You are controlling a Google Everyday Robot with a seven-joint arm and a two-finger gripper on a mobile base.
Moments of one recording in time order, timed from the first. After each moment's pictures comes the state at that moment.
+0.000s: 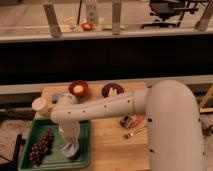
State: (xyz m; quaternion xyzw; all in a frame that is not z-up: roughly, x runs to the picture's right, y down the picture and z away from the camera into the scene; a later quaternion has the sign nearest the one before) arm -0.176 0.237 0.761 -0.23 -0.29 -0.66 0.65
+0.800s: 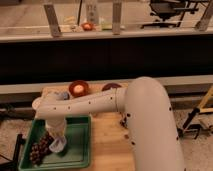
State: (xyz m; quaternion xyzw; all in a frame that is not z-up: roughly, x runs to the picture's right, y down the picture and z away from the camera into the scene) arm -0.253 0.243 0.762 -0.19 -0.34 -0.72 0.58
